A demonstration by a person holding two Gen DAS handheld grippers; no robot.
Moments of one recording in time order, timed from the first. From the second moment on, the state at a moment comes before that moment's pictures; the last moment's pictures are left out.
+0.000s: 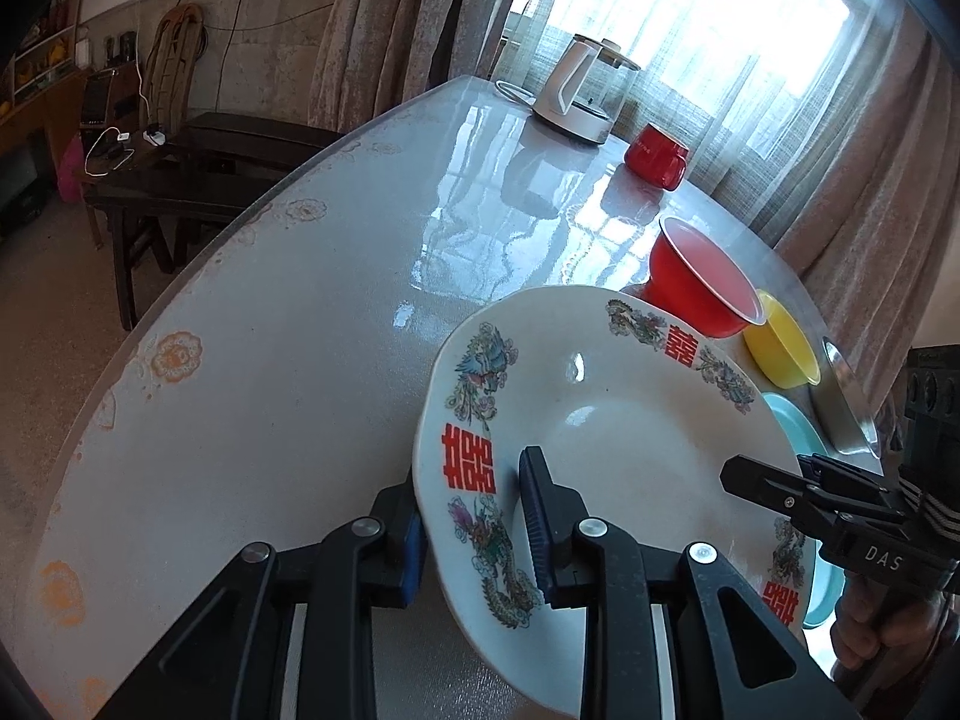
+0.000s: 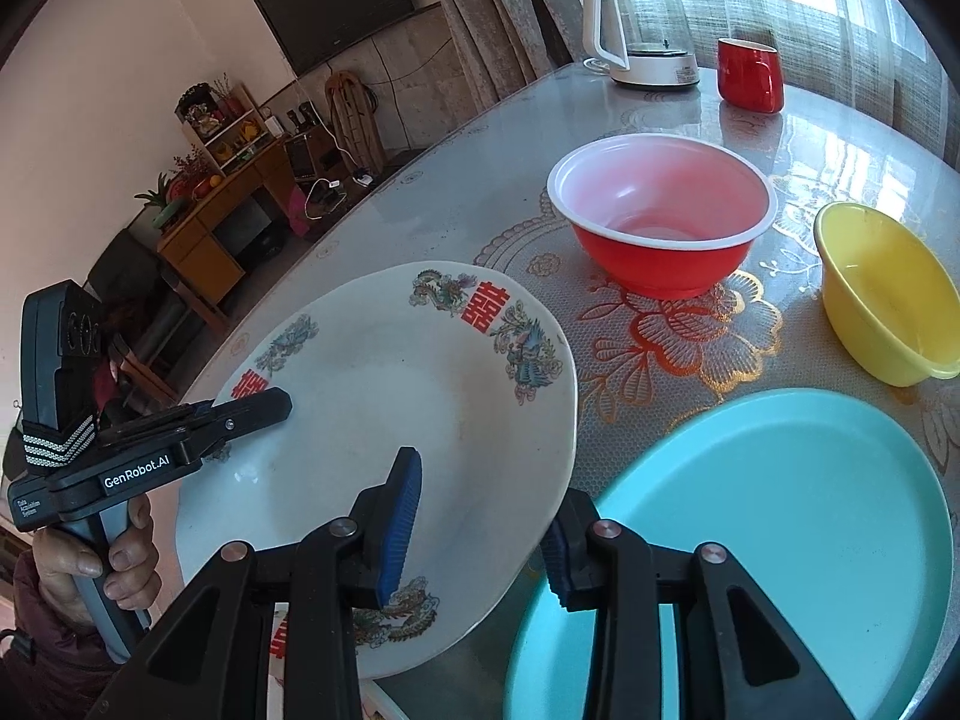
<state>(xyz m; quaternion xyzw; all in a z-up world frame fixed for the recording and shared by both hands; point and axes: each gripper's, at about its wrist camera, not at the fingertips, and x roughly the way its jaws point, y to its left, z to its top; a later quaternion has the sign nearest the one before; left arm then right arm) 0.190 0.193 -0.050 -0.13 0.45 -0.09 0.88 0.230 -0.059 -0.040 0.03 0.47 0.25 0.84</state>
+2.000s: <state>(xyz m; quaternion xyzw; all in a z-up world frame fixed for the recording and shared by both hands) 0.154 0.079 -0.003 -0.03 0.39 -0.20 0.90 0.175 -0.157 -0.016 0.09 0.41 0.19 0.89</state>
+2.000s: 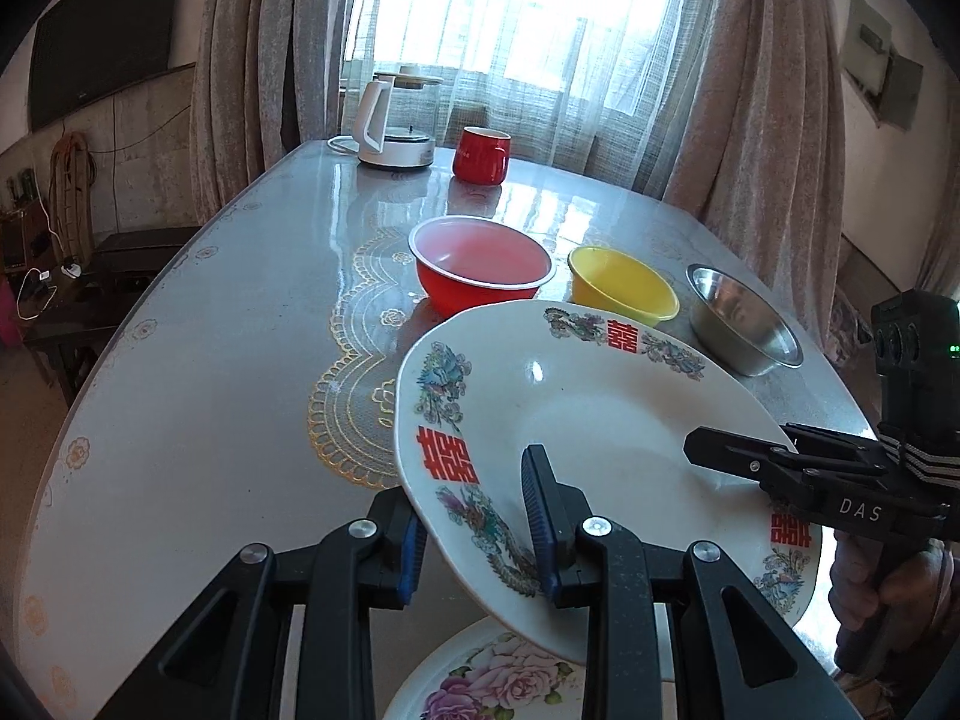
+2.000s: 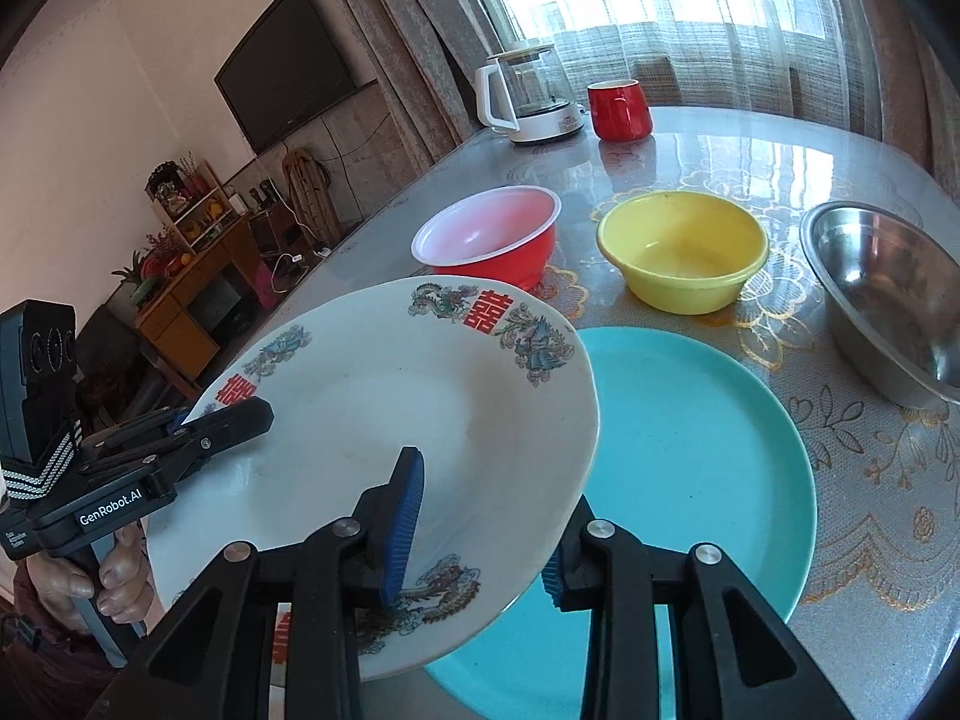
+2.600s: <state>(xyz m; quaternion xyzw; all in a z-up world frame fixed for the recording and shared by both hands) 0.164 -0.006 -0.020 0.00 0.44 -0.25 0.86 0.154 -0.235 -0.028 0.10 0.41 0.09 0.90</state>
